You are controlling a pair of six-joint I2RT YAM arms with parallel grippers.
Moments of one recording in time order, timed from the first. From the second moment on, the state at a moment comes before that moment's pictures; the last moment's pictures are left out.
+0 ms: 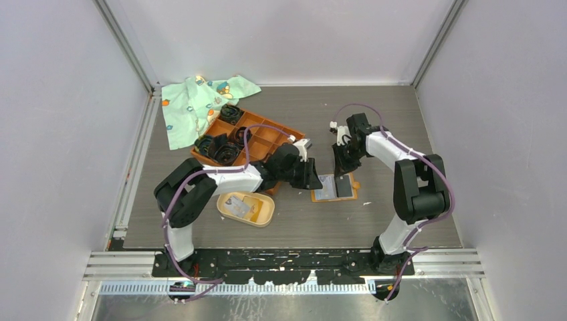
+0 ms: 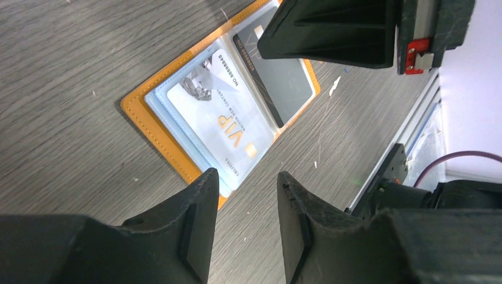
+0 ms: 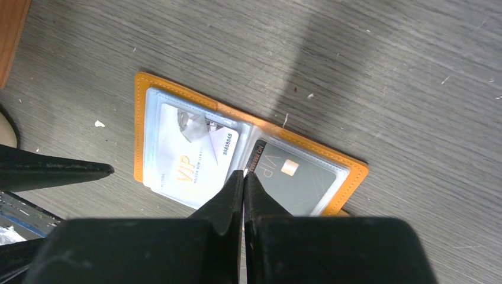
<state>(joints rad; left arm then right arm) -0.89 1.87 1.09 0.17 0.26 -0.69 0.19 1.70 1.10 -0.69 -0.33 -0.08</state>
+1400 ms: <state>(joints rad) -0.87 1.95 1.03 0.30 0.28 -0.82 0.20 1.85 1.14 -0.76 -0.42 -0.09</state>
